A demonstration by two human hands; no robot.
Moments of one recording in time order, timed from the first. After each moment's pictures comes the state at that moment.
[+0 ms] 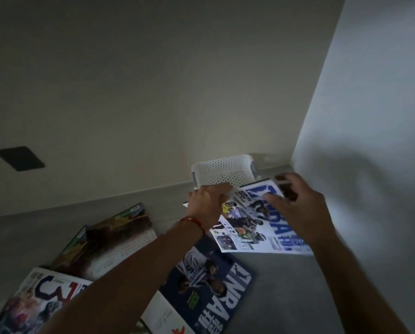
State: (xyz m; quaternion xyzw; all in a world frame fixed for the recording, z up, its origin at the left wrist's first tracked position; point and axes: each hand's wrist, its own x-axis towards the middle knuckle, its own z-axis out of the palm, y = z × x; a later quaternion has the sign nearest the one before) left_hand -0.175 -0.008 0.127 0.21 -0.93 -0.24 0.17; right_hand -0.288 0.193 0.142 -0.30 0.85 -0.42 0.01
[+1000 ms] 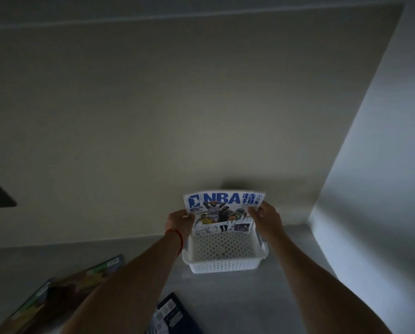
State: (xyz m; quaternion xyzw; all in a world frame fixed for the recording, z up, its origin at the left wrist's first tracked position) left_hand -0.307 -0.172 0.041 0.54 -0.63 -0.52 0.19; right_hand -0.489 0.000 0.036 -0.28 0.82 -0.47 0.15
